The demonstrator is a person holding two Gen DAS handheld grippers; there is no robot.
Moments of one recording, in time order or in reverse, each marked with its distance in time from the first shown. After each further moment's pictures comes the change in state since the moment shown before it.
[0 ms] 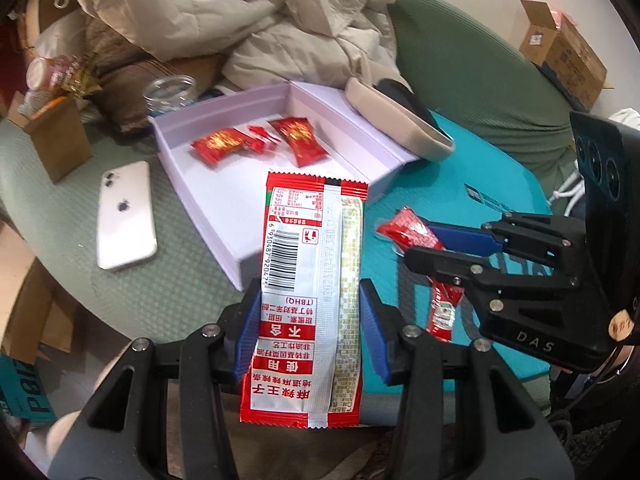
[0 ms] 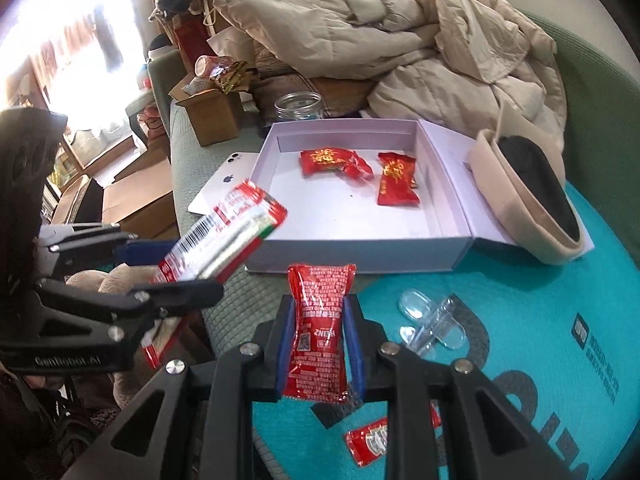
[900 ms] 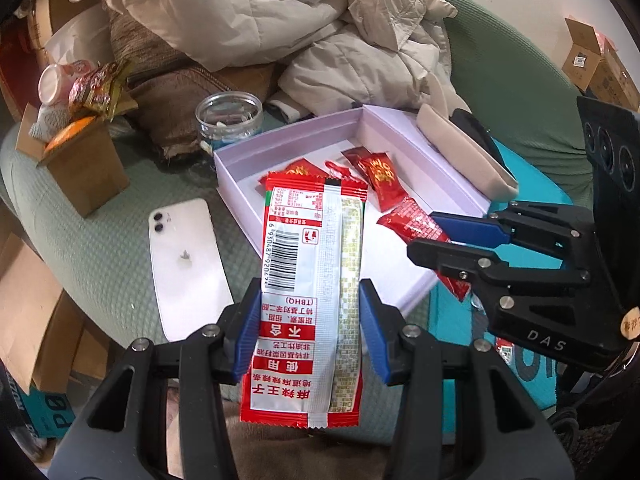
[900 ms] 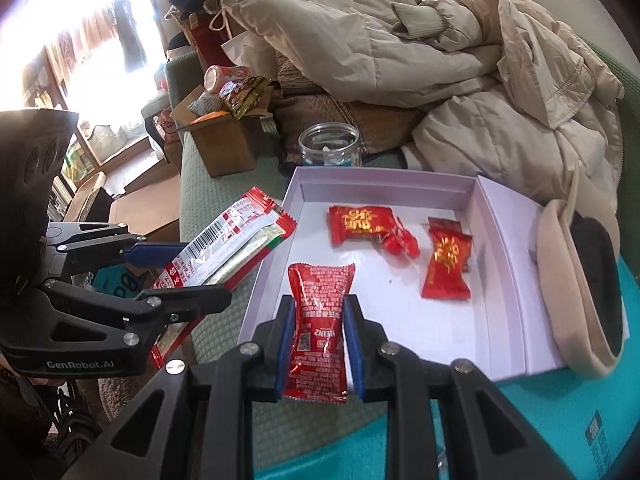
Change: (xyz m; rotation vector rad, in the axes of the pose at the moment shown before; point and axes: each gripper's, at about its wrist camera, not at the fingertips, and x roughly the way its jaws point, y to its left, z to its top) left arm 0.024 0.075 0.063 -0.024 0.024 0.073; right arm 0.065 0.015 0.091 -0.056 -0.015 0.072
